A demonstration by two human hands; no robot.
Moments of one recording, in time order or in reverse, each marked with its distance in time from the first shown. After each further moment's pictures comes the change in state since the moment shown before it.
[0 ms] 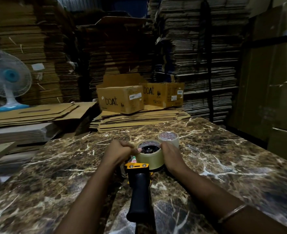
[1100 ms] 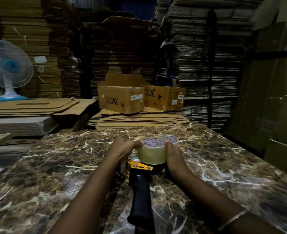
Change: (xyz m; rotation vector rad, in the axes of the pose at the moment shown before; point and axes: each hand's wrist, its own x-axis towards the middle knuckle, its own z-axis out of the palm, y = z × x) left_hand 0.007 0.006 0.009 -0.182 -0.038 -0.038; right_hand 0.008 0.008 0.005 0.298 0.075 0.041
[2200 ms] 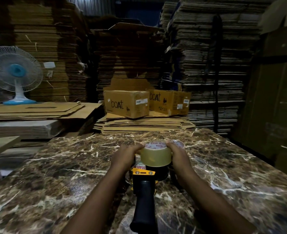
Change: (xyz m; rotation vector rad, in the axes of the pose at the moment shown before) left_hand 0.019 -0.030 0.001 -0.019 0.116 0.048; right_hand 0.005 -0.015 0.007 0.120 0.013 0.087
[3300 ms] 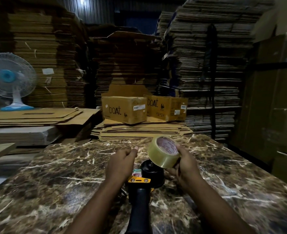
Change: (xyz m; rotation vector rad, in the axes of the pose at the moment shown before) left_hand -0.019 0.013 0.001 0.312 0.210 0.230; right_hand 0.000 -0.021 -0.020 0.347 0.080 0.159
